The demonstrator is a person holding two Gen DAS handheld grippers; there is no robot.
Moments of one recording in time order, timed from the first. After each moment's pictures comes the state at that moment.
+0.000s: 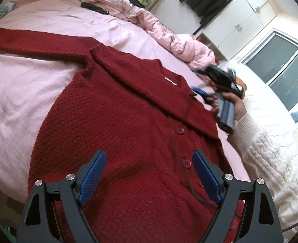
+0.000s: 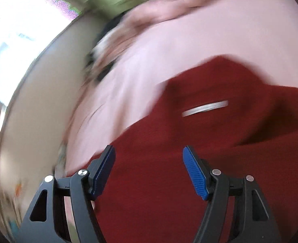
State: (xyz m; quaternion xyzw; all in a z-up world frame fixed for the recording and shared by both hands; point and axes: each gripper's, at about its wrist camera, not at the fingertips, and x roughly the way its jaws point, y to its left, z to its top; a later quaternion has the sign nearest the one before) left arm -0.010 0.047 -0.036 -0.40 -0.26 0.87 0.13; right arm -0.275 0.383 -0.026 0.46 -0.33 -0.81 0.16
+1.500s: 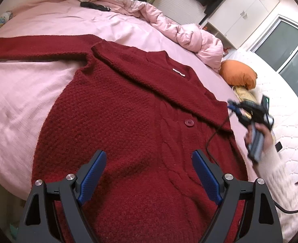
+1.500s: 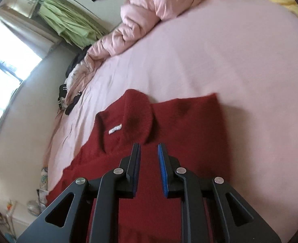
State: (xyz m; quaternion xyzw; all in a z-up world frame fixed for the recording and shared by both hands) left arm -0.016 0.063 -0.036 -0.43 -0.22 0.87 0.10; right arm -0.193 0.486 -0.027 0.42 -0.32 -0.85 0.08
